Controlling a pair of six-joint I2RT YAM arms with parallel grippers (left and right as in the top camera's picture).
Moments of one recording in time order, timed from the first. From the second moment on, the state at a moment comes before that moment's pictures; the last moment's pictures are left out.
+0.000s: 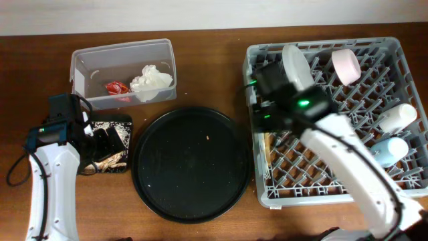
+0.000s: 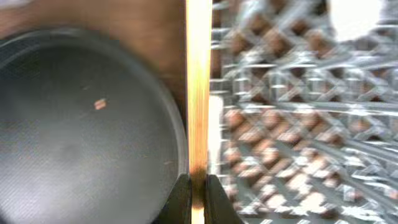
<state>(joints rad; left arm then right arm) 0.24 1.39 1.16 -1.15 -0.02 -0.25 0.47 1.54 1.52 -1.19 0.12 0.43</state>
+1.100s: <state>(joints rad) -0.07 0.31 0.85 -0.94 0.07 -0.05 -0.03 0.40 0.81 -0.93 -0.16 0.01</state>
